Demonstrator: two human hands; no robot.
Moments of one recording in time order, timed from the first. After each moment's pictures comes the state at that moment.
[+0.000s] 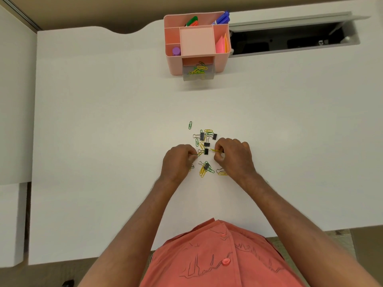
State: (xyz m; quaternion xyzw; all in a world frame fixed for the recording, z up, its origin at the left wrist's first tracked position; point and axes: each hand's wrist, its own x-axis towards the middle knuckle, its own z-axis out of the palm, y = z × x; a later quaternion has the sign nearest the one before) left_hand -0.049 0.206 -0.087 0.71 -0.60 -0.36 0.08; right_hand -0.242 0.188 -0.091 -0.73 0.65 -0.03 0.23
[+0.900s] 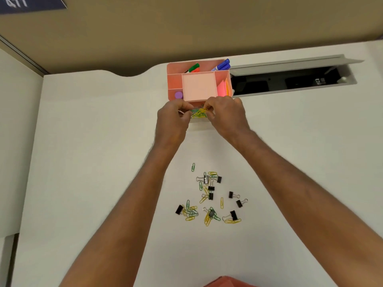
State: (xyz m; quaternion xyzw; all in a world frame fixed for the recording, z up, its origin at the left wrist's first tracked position) left_hand -0.027 0.012 -0.005 0.69 -0.55 -0.30 0.36; right_hand -0.188 -0.033 -0.030 -0.78 0.60 -0.12 0.11
